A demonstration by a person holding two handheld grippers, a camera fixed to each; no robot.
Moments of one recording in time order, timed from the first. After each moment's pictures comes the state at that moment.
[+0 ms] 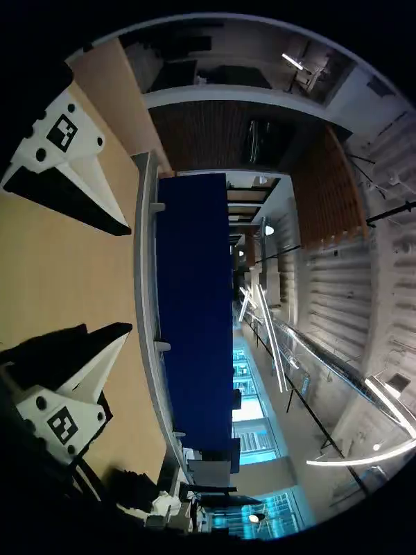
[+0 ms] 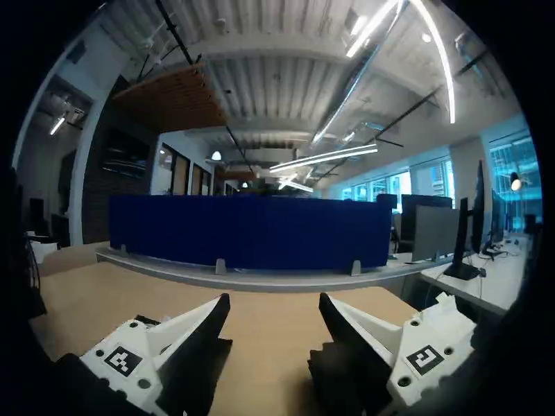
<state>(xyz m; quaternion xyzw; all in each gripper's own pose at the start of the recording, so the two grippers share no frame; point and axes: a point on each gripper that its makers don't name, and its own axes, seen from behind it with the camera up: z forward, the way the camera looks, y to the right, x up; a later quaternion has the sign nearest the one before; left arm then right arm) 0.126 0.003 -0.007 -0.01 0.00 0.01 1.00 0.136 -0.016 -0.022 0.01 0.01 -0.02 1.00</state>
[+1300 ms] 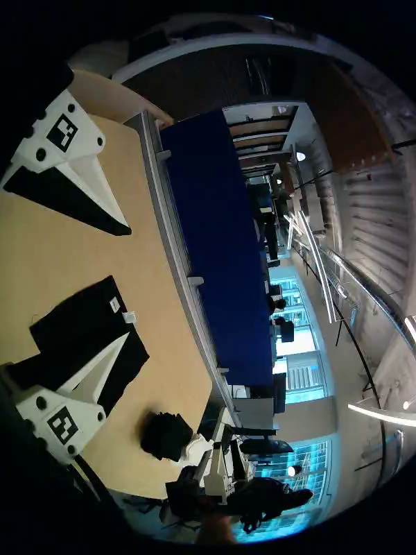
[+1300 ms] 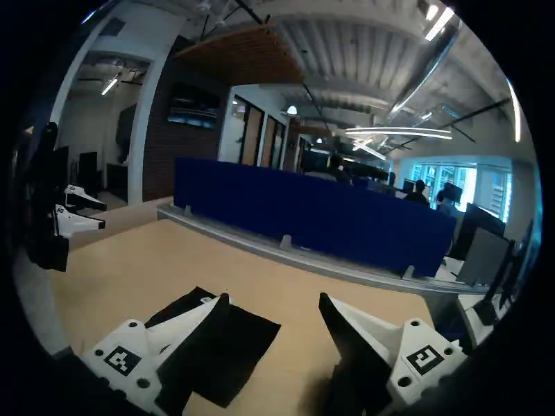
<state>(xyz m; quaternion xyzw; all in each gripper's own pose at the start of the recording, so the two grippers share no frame) 0.172 0.064 -0.037 -0.19 -0.13 0.09 0.97 0.186 -0.086 -0.038 0.18 -0.13 -0.10 0.97</state>
